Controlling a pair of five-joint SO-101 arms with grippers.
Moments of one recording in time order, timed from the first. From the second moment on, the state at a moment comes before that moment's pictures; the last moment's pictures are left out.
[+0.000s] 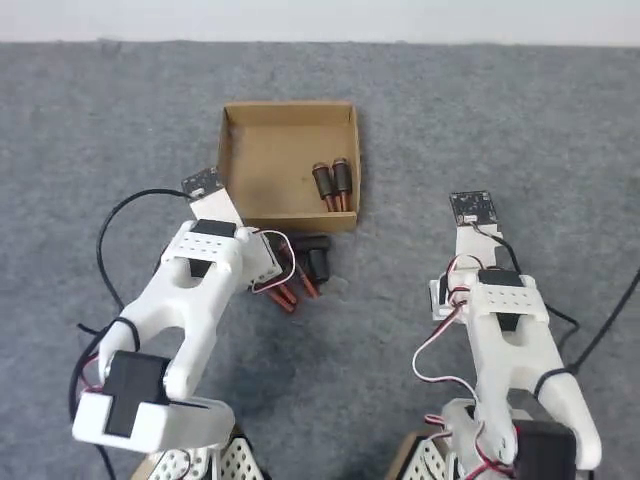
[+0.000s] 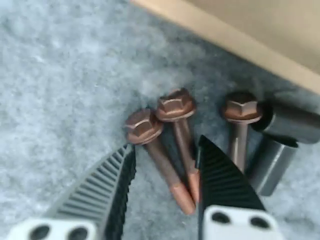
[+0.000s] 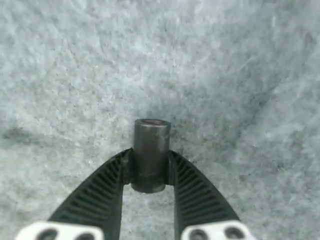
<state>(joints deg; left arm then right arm) 2.8 -3.5 45.4 55.0 40.7 -0.9 -22.9 62.3 43.7 7.0</state>
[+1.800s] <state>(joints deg) 1.5 -4.3 49.4 50.1 40.7 -0.8 -22.9 62.2 43.7 7.0</state>
